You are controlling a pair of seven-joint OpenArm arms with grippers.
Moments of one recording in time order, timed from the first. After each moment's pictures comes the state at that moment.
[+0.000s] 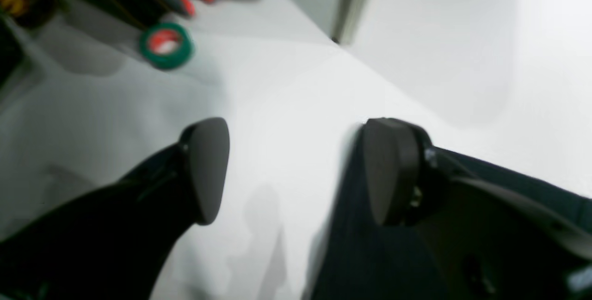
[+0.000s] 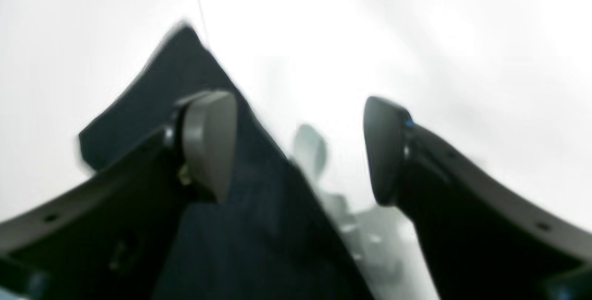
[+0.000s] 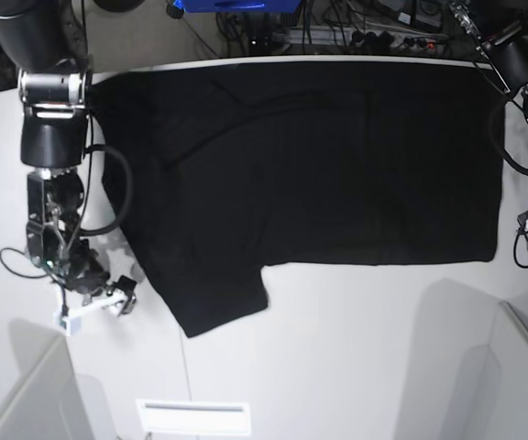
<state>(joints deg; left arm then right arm) -2.5 -26.3 -37.7 83.7 -21.4 -14.1 43.1 27.3 14.8 -1.3 55.6 33.9 -1.4 -40.0</state>
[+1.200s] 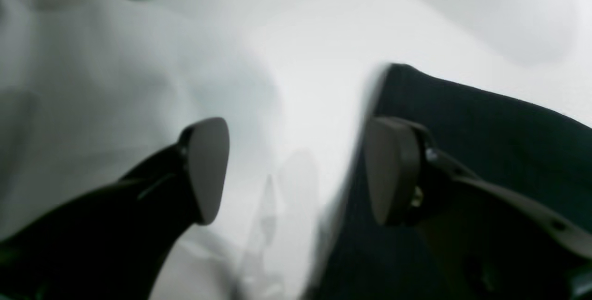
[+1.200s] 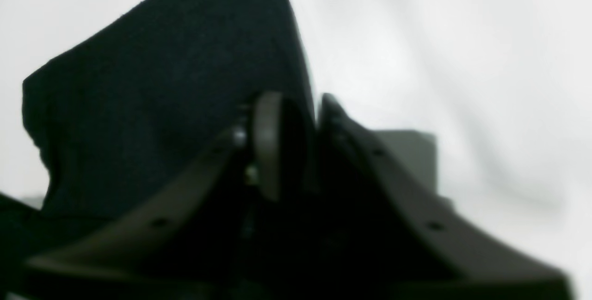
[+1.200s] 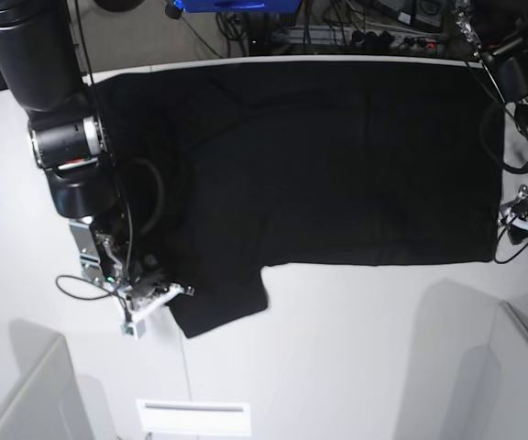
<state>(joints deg) -6.6 -27.0 -31.3 70.9 -16.6 -13.9 42.6 39.7 8.9 -18.8 23.6 34.3 10.1 -22.7</state>
